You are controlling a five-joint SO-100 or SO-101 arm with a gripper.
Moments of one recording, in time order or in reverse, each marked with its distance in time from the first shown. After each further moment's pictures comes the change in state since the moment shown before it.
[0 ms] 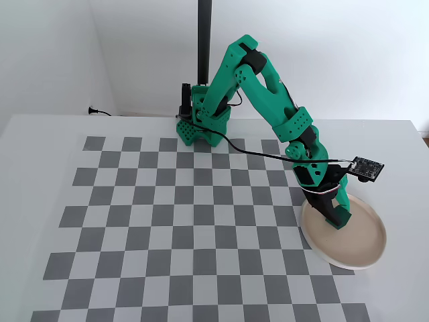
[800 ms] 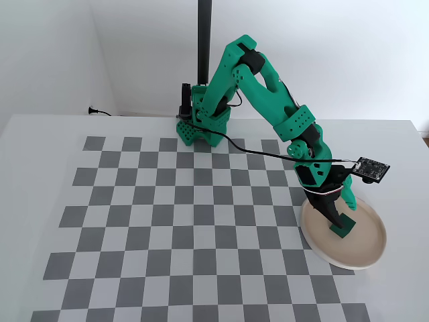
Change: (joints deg) arm 1.8 3.3 -3.1 6.2 -0.2
